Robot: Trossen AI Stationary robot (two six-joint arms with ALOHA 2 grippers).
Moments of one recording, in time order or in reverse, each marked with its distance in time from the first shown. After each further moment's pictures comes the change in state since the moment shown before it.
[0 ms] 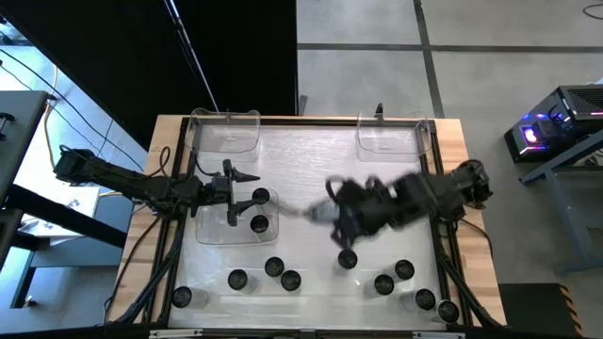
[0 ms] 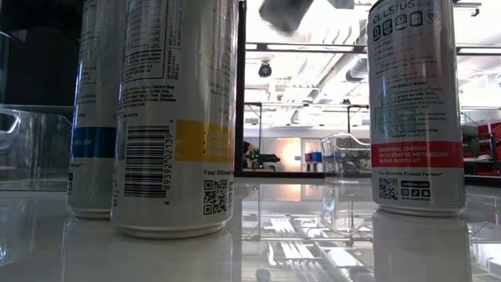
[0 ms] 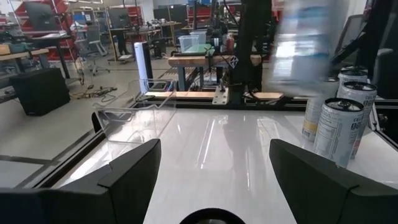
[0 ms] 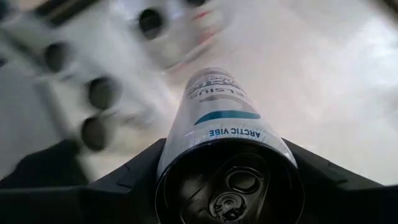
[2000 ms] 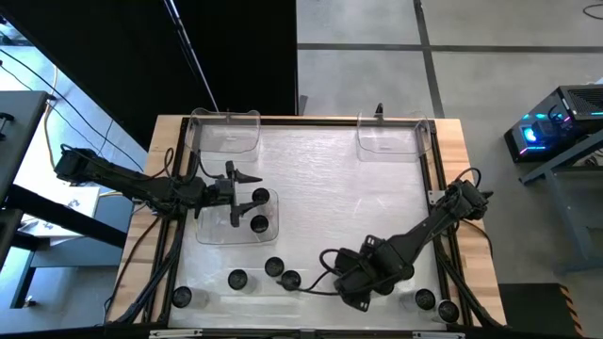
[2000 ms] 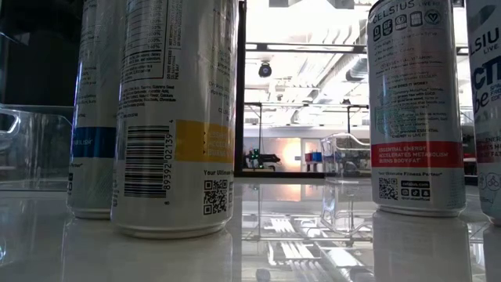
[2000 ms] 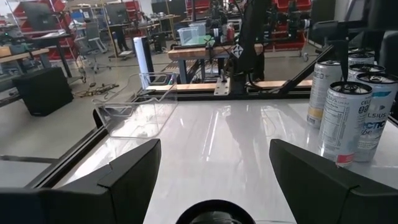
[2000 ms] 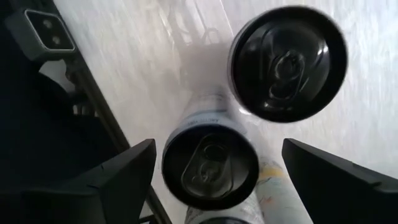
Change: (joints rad) left arm 0.001 0.049 -0.001 0.015 -0.001 0.034; right arm 0.243 0.081 -0.411 0.191 -0.385 0.078
